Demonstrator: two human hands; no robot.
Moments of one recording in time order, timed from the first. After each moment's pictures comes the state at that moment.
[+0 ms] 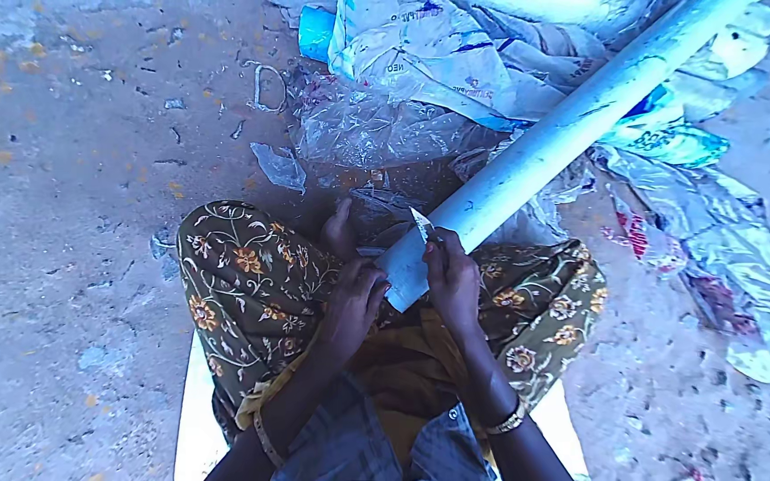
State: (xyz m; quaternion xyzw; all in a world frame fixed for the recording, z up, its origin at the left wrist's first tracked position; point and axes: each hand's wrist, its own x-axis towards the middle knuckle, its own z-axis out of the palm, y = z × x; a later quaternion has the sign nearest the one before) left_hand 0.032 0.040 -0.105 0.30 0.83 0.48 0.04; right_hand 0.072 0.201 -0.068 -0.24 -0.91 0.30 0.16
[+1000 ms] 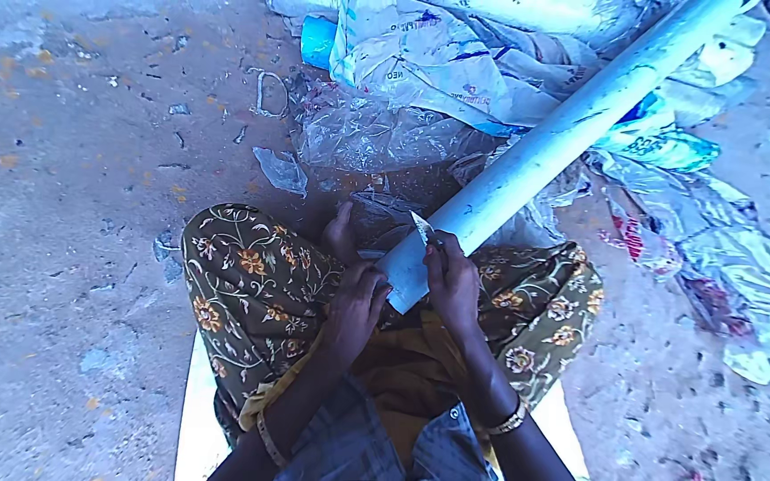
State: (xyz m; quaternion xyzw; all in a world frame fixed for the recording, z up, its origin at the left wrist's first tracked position) left_hand 0.037 0.042 -0.106 0.29 0.84 0.46 0.01; right_hand 0.072 0.200 -0.065 -0.24 -0.92 0.28 0.15
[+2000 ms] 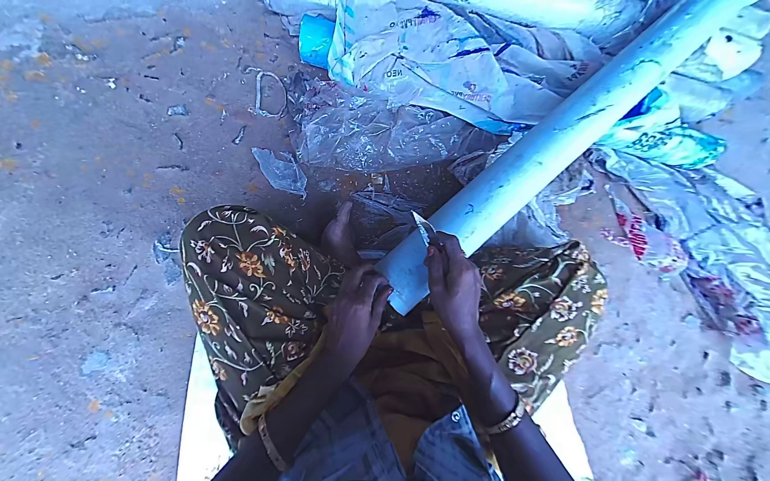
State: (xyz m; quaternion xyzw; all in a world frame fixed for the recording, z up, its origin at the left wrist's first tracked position) left_hand 0.040 0.045 -0.103 0.27 0.85 0.45 0.00; right_hand 0.073 0.200 -0.069 -0.24 -0.92 0.27 0.16
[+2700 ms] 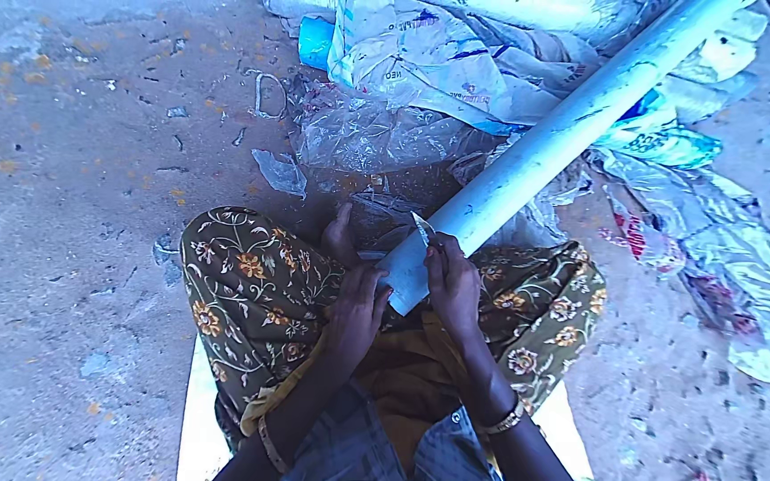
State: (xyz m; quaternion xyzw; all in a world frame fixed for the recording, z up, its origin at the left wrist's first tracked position) left_hand 0.040 0.045 -0.102 0.28 0.85 0.44 0.01; right_hand 0.073 0.199 -0.071 -0.24 -0.92 0.27 0.17
